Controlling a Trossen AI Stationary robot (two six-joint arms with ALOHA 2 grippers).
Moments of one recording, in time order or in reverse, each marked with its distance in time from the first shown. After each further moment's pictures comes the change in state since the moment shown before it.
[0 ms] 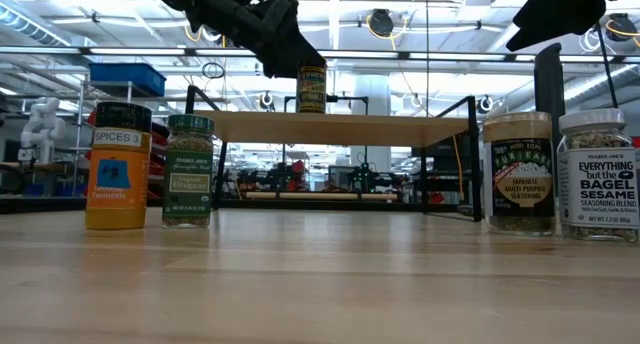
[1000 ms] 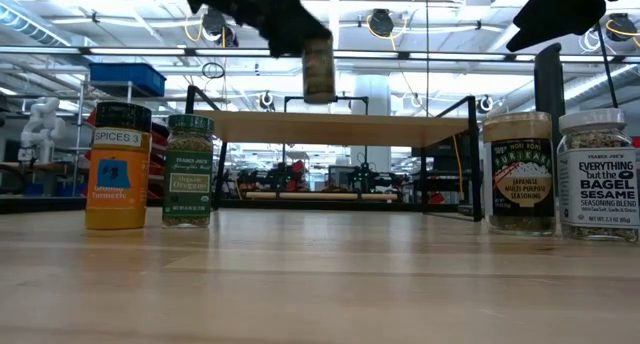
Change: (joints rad) left arm -0.085 -0.030 0.055 -0.040 0.015 -0.009; right arm 0.000 0.000 -0.001 -0.002 -0.001 0.000
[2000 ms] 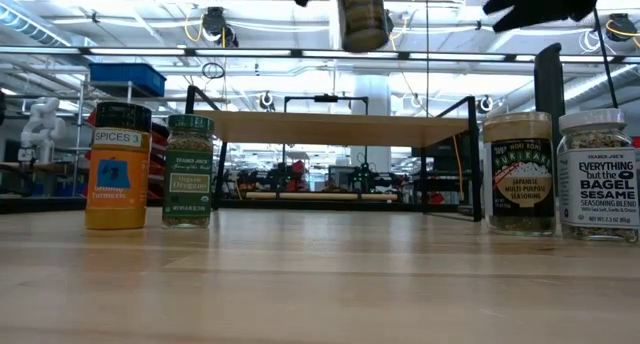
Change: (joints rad) left arm -0.429 0.083 0.054 0.127 -0.267 -0.078; right arm 0.000 -0.012 0.009 -0.004 0.314 0.048
